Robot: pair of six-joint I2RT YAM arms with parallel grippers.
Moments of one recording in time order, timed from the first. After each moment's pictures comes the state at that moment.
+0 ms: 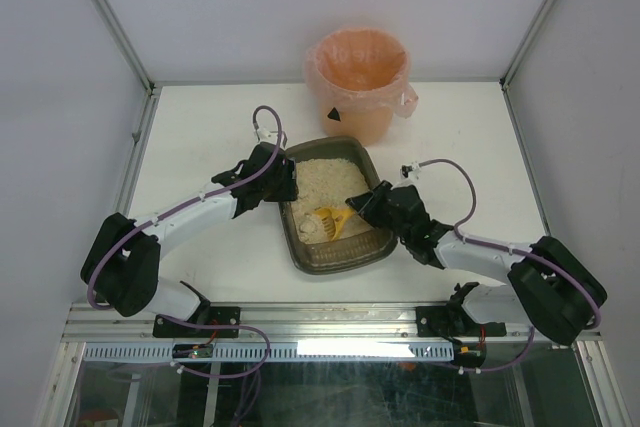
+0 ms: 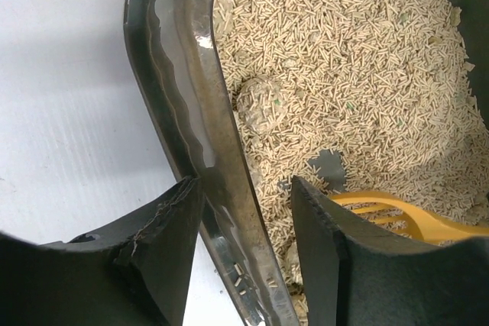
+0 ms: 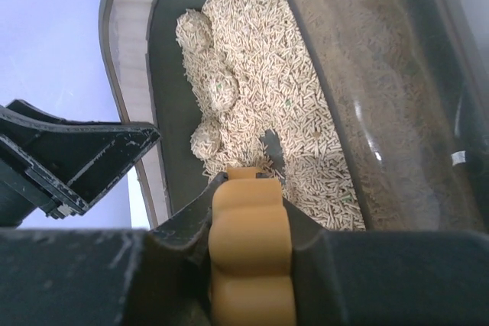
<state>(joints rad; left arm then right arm) -0.62 1.43 0.90 -0.26 -0.16 -0.50 0.75 1.24 0.40 0.40 0.16 1.16</state>
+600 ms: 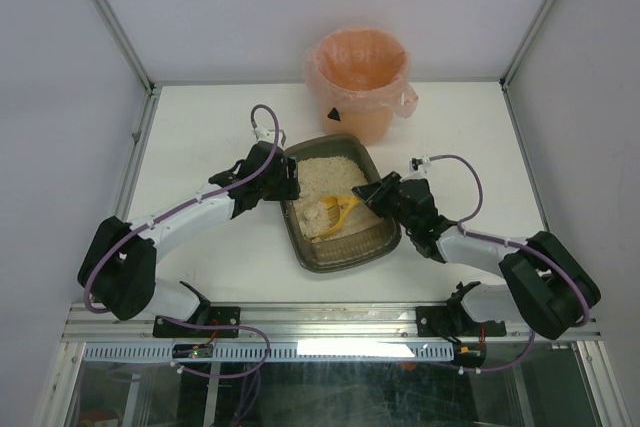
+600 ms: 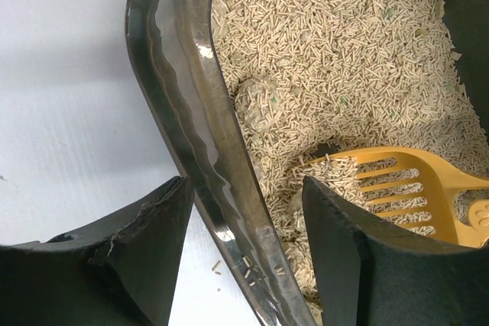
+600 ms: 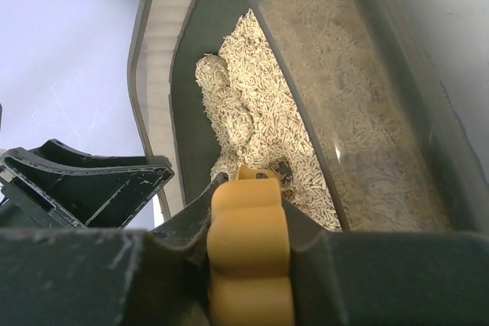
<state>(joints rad) -0.62 1.41 0.90 -0.26 -0.15 -0.50 0.61 1.30 0.39 0.55 0.05 1.17</state>
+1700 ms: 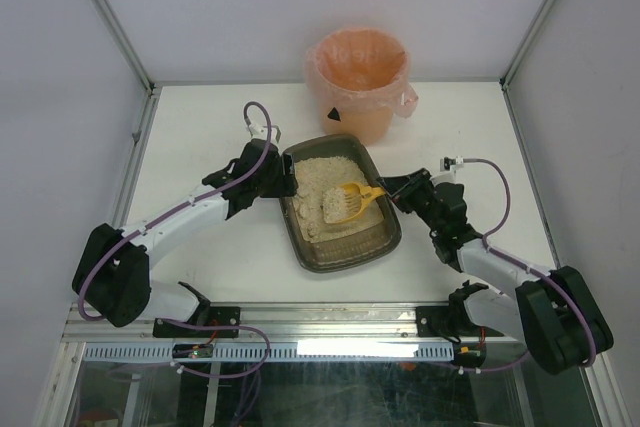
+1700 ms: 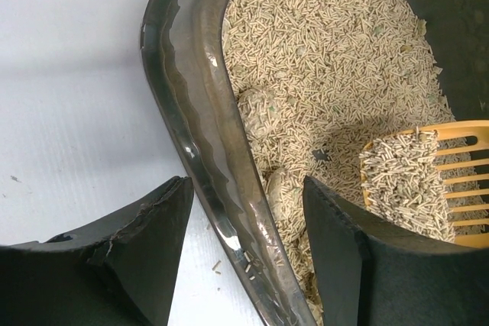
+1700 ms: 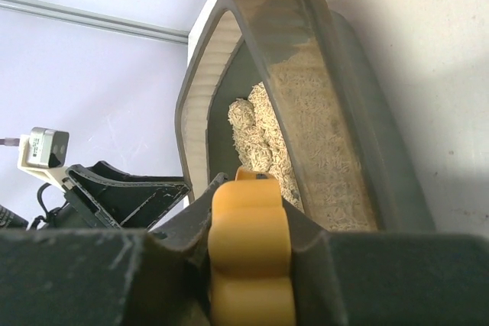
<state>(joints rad) -0.60 1.37 0.90 -0.26 -0.15 -0.50 0.39 1.10 0.27 0.61 -0.11 1.17</state>
